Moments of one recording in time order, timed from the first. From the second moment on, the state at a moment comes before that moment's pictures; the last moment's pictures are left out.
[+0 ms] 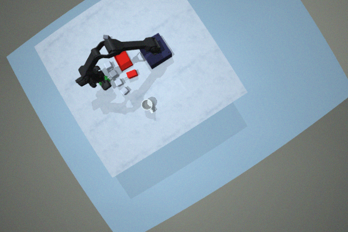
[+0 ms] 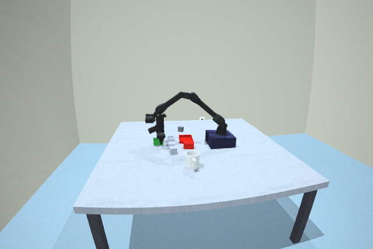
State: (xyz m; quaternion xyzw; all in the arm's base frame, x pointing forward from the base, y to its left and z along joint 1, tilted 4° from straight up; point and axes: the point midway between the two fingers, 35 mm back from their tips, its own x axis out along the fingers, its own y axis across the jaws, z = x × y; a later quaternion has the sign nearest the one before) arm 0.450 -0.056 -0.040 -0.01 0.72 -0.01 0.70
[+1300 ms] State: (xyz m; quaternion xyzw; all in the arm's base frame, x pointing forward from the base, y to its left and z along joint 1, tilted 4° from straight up) arm 0.440 -0.056 -0.041 -0.01 0.71 -0.01 0.70
